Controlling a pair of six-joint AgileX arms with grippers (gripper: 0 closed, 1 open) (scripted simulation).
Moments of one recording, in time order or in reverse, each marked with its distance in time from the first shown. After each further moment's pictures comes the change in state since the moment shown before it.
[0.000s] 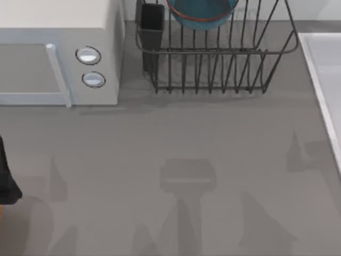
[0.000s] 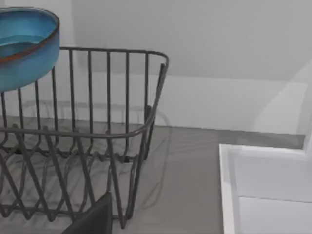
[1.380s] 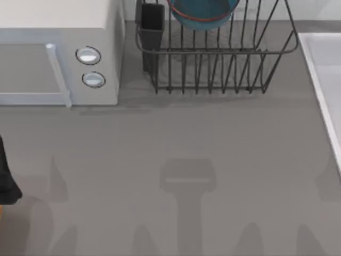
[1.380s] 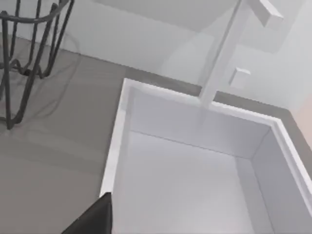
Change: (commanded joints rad) left arm 0.000 0.000 0.000 0.000 0.000 0.000; right arm -0.241 -0.381 -0.050 -0.415 -0.083 -0.295
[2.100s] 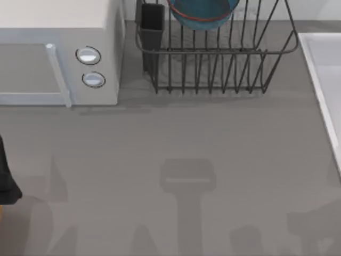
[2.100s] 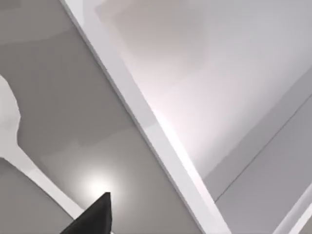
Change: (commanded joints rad) left arm 0.000 0.000 0.000 0.000 0.000 0.000; right arm -0.139 0.665 0.380 -0.467 -0.008 -0.964
